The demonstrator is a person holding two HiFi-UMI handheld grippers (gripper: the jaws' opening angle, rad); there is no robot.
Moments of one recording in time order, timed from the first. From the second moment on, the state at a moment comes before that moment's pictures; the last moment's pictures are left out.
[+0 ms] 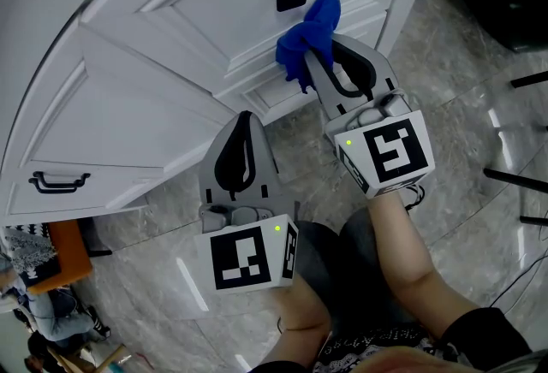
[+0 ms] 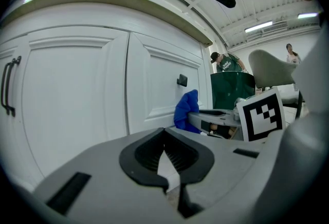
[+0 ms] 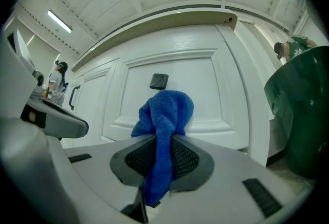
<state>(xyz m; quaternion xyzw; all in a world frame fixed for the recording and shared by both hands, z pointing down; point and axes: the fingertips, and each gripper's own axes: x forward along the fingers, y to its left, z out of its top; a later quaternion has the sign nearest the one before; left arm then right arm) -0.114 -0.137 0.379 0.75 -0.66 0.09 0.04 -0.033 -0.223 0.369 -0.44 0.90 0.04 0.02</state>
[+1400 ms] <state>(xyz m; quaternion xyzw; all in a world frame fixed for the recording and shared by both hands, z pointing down) -0.107 -0.142 0.381 0.75 -0.65 0.10 0.04 0.009 -0.240 0.370 -0.53 0.85 0.06 0.02</state>
